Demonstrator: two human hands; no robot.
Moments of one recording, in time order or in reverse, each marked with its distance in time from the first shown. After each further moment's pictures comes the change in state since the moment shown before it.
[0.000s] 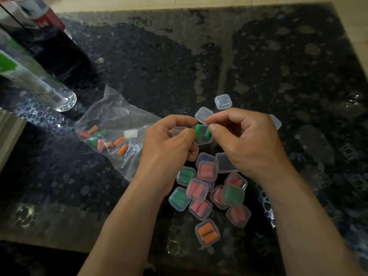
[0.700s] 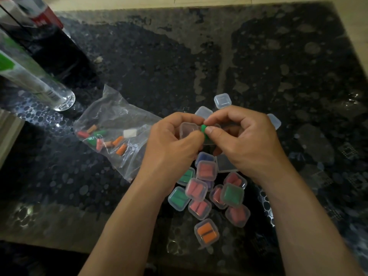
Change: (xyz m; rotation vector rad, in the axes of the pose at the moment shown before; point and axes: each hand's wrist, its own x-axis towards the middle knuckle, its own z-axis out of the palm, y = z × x) left_hand -0.006 0.004 0.004 0.048 -0.065 0.114; right_hand 0.001 0.008 0.000 0.121 -0.042 0.017
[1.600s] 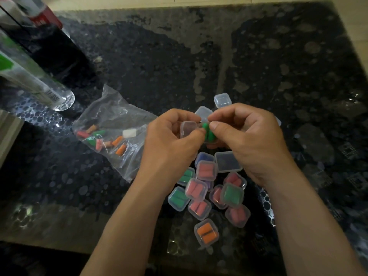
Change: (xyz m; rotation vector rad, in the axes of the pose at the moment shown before) left_hand -0.002 0.006 0.002 0.146 0.104 0.042; right_hand -0.001 -0.009 -0.001 0.179 0.043 0.128
